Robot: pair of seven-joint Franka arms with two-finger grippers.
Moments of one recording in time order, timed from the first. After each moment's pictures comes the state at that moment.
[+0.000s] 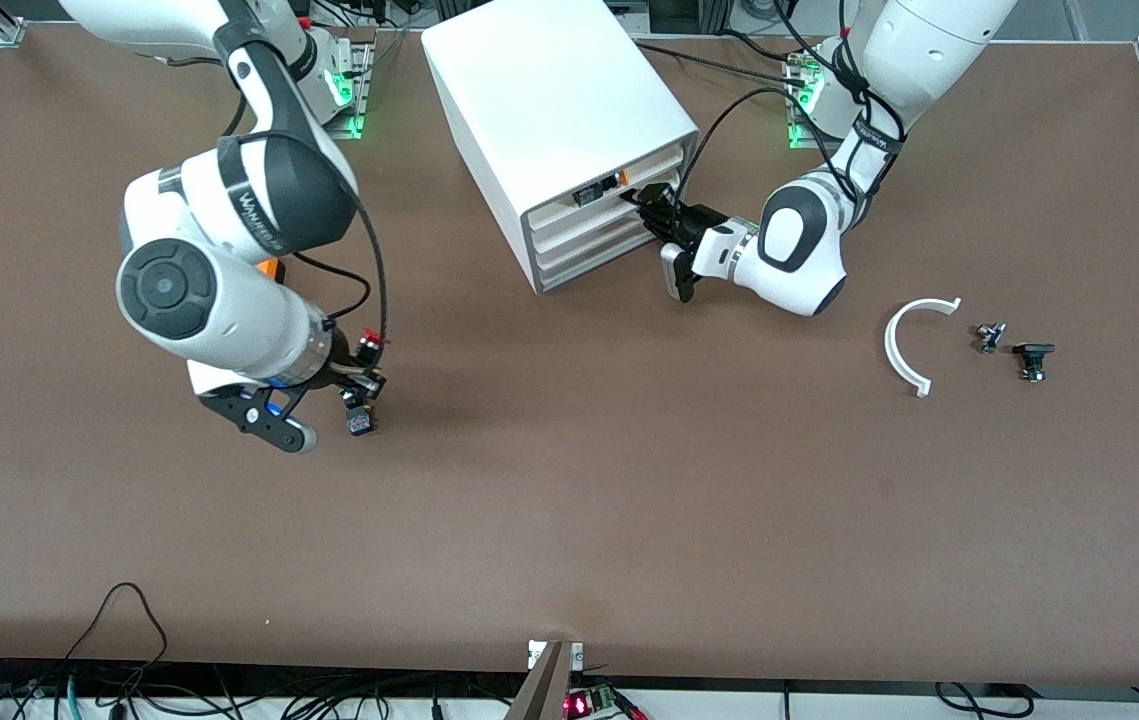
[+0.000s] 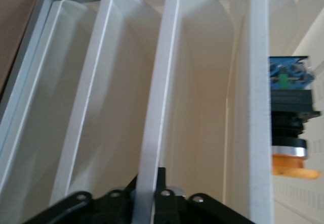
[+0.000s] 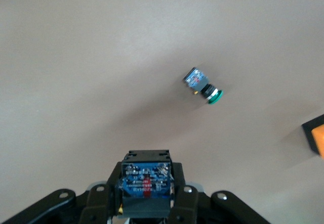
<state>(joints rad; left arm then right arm) -0.21 0.45 -0.26 -2.19 -1.20 1.79 1.00 0.37 0.58 0.03 -1.16 0.06 1.67 0.90</state>
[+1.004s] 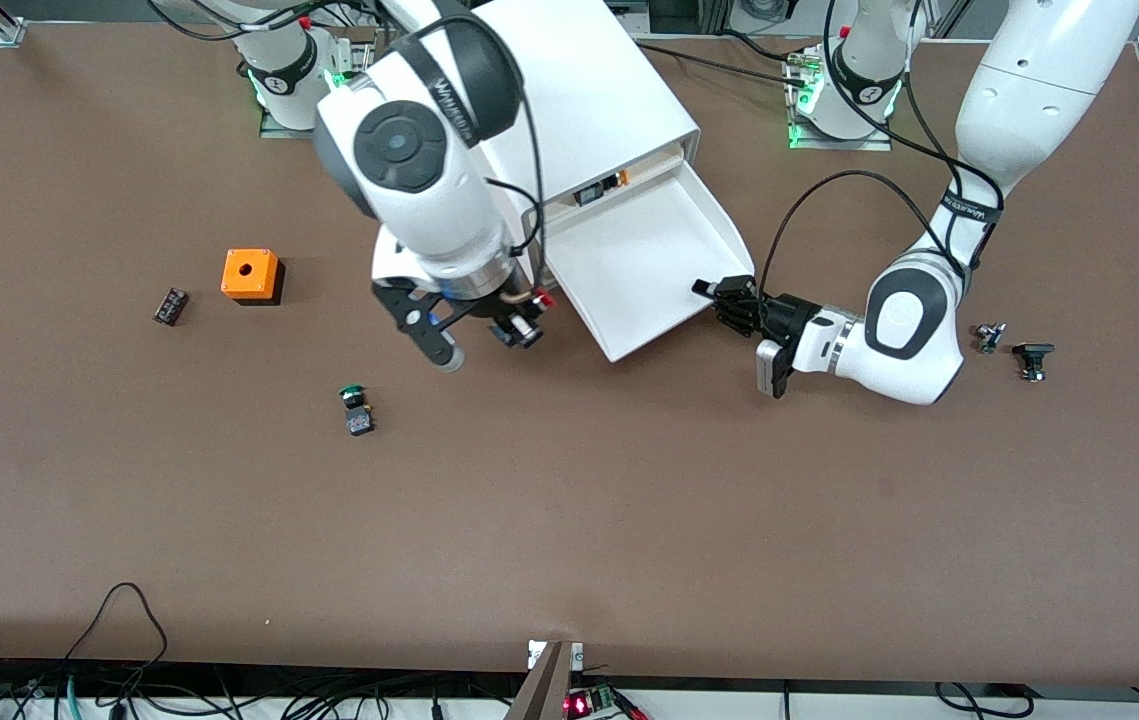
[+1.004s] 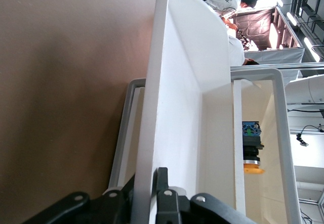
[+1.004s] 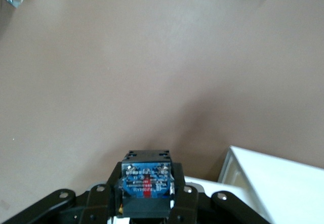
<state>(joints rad) 0.05 0.61 -0.24 -1.86 -0.97 1.69 0.93 0.65 0.61 0.03 -1.11 0.07 1.83 1.54</state>
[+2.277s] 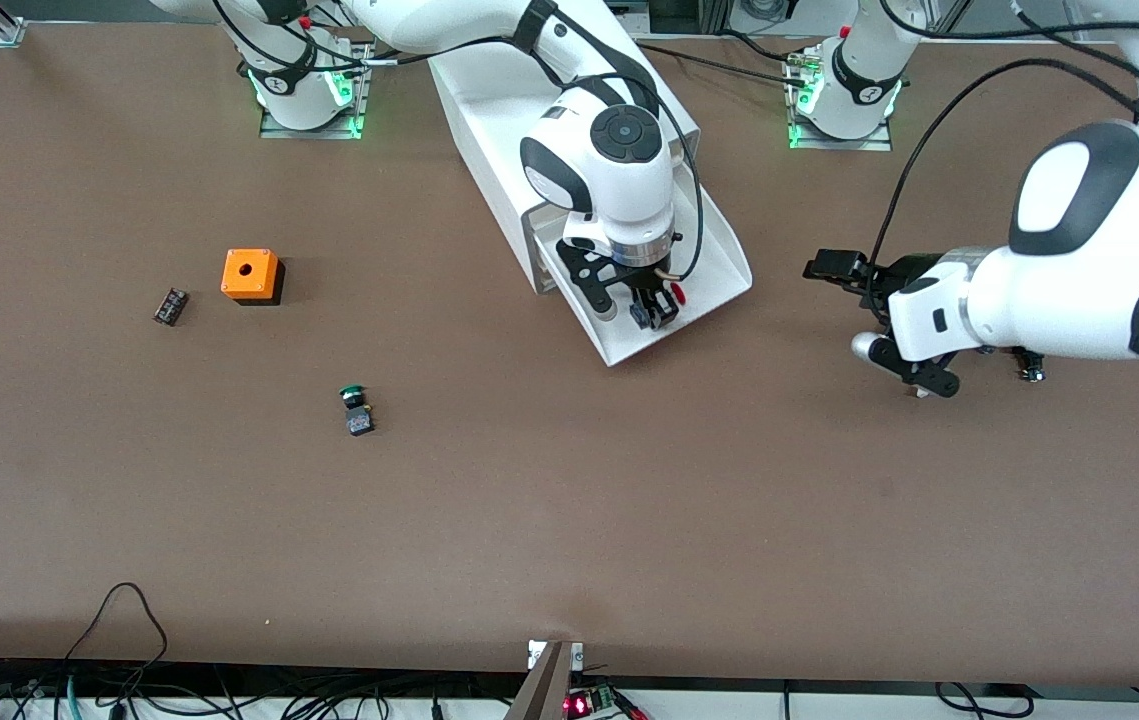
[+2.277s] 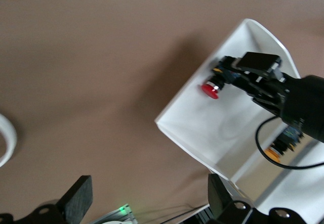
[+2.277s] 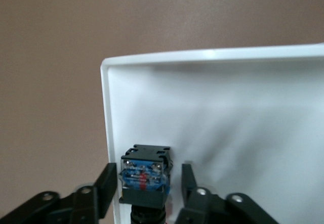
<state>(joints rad) 0.02 0.36 -0.24 -1.38 -0.25 1.39 0.05 0.89 0.83 0.02 -1.11 -0.04 2.15 1.99</state>
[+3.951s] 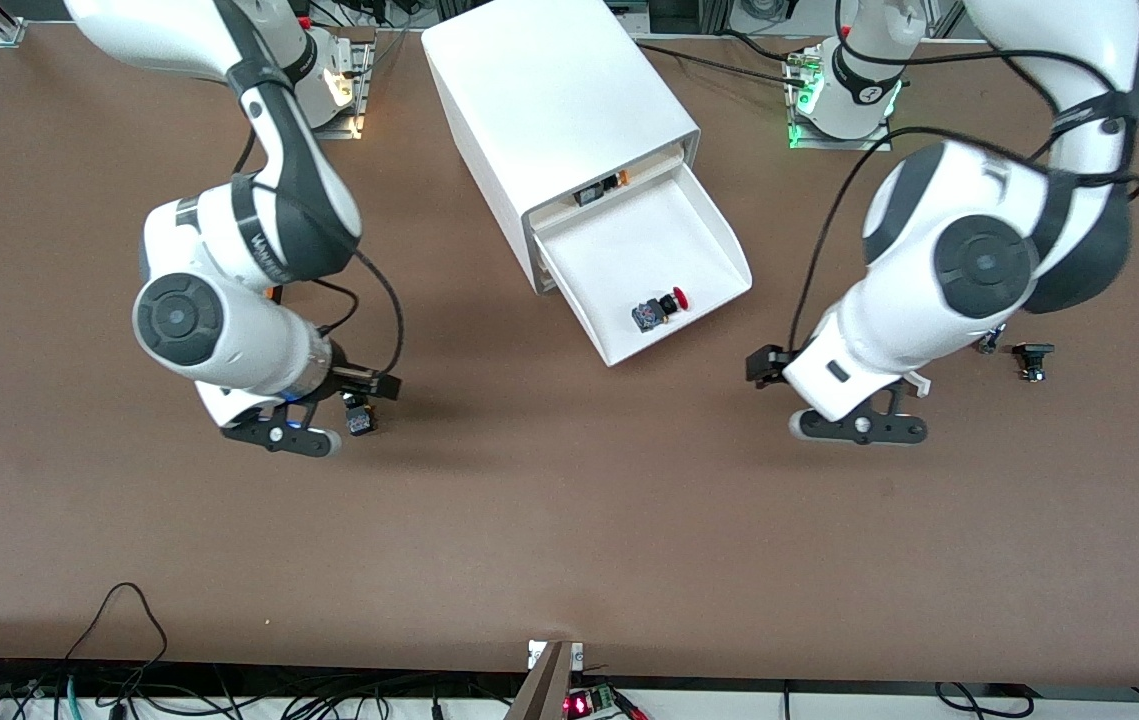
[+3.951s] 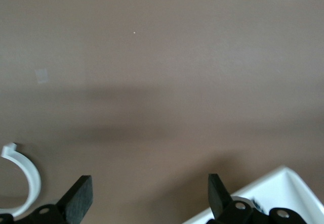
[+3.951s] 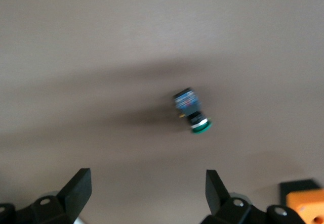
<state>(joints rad) -0.19 0.53 -0.23 -1.29 0.06 1.77 -0.44 0.39 0.54 -0.12 -1.39 0.12 1.82 0.38</state>
